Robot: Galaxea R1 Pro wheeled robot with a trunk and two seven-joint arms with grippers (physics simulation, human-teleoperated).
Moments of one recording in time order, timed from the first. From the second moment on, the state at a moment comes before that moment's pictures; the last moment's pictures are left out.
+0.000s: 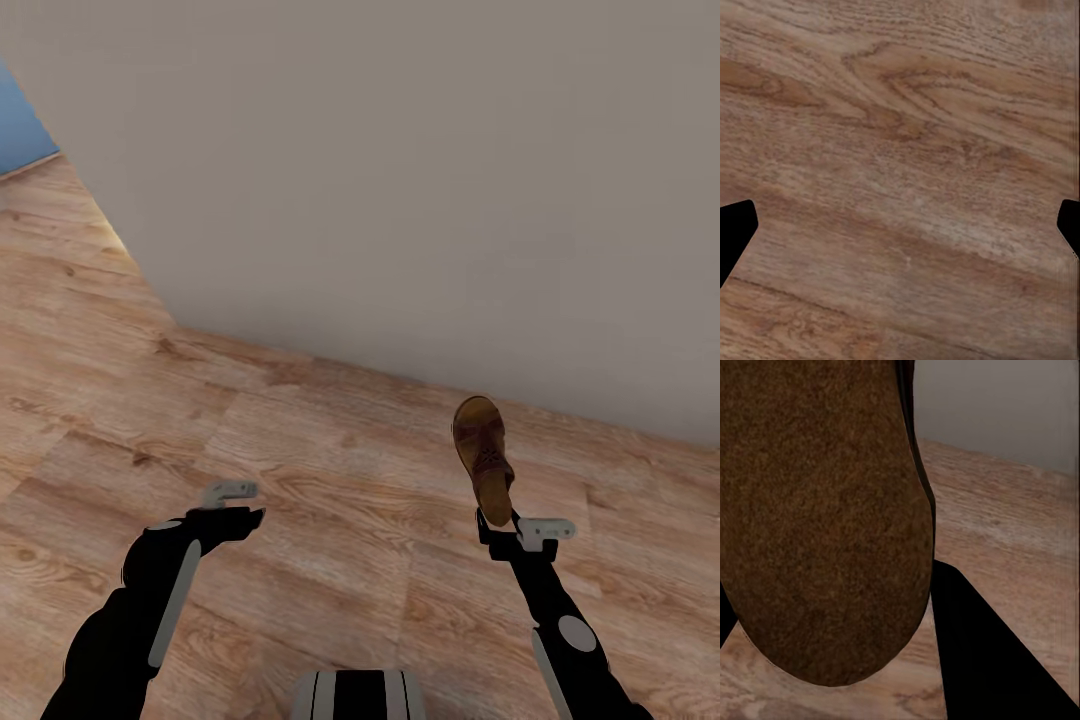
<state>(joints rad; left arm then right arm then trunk) -0.38 0.00 0.02 -1.52 0.02 0.90 -0.02 -0.21 0.00 -0.10 -1.27 0.08 -0.08 0.01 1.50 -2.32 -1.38</state>
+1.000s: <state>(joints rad) -0.38 0.00 0.02 -1.52 0.02 0.90 -0.02 -0.21 0.00 -0.10 -1.27 0.08 -0.08 0.01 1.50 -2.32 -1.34</state>
